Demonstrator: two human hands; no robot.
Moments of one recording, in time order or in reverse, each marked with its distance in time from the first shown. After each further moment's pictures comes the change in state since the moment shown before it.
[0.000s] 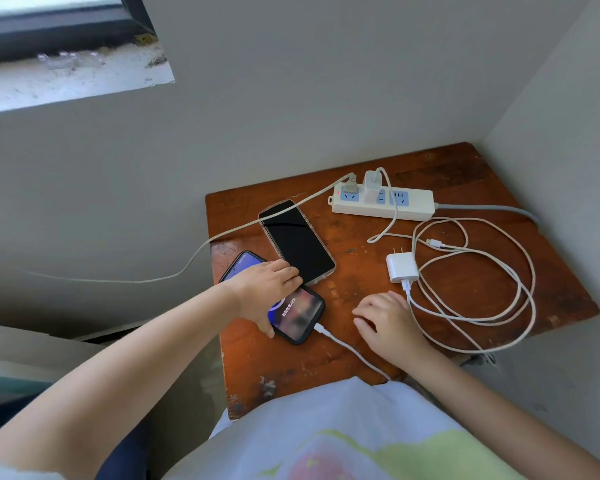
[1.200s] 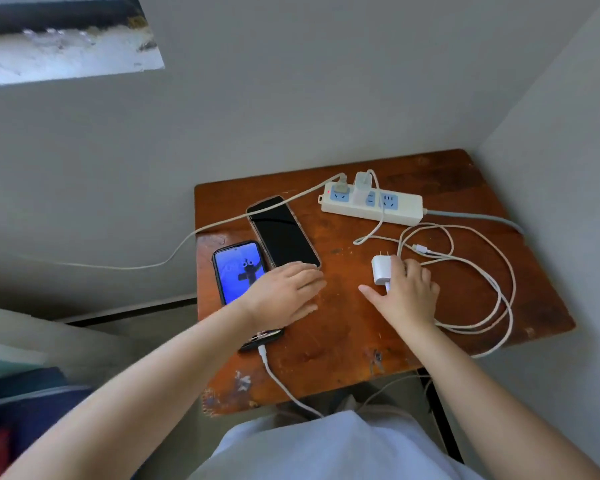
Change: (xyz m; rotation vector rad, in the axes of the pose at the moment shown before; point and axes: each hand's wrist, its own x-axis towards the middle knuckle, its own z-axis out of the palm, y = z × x) left_hand 0.016 0.050 -0.004 -0.095 0.662 0.061; right_hand 0.032 0.034 -0.033 -0.335 -0.028 0.506
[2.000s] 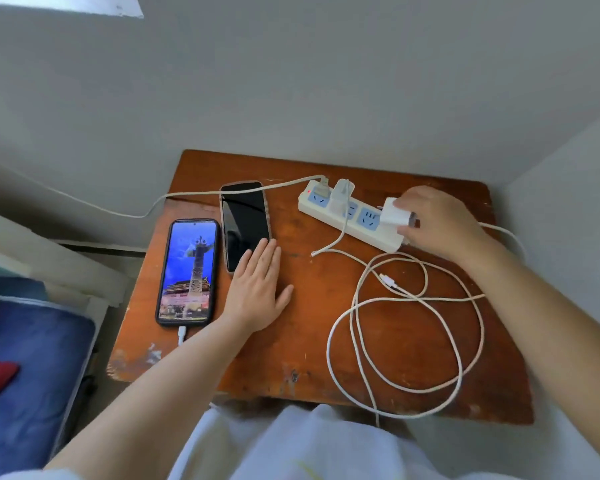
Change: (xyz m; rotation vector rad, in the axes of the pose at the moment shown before) left_hand 0.063 0.049 0.069 -0.027 0.011 -0.944; right_hand 0.170 0.061 -0.101 -0.024 -0.113 -0.745
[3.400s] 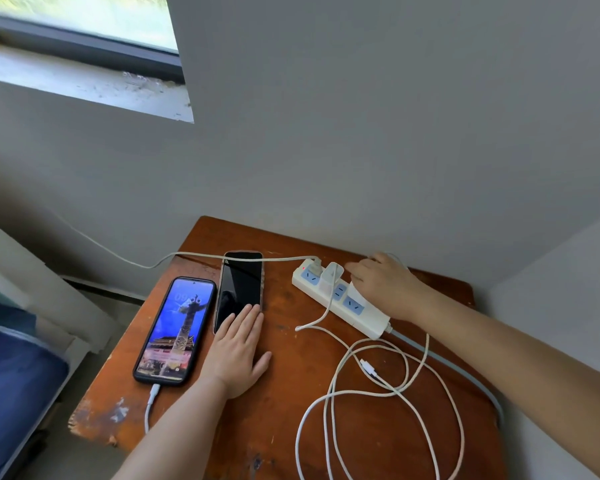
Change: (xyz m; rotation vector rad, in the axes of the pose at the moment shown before) left_hand 0.003 0.002 -0.003 0.034 -0.041 -0.120; right_hand 0.042 -0.020 -0.016 -0.573 -0.134 -0.516
